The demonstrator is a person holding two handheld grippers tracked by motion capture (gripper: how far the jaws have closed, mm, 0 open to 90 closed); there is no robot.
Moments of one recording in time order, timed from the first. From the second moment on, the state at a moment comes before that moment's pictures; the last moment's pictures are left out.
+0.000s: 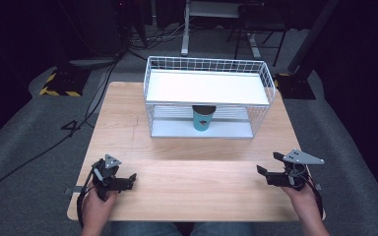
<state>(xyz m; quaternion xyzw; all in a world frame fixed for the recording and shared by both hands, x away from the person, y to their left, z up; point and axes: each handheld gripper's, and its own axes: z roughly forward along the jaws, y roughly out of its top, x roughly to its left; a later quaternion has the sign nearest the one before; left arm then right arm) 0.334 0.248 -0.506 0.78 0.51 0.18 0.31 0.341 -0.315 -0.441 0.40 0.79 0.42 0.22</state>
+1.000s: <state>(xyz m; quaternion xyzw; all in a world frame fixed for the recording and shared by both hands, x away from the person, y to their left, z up) 0.335 0.248 -0.506 0.78 0.51 0.18 0.31 0.344 -0.336 -0.504 0.43 0.81 0.35 0.21</state>
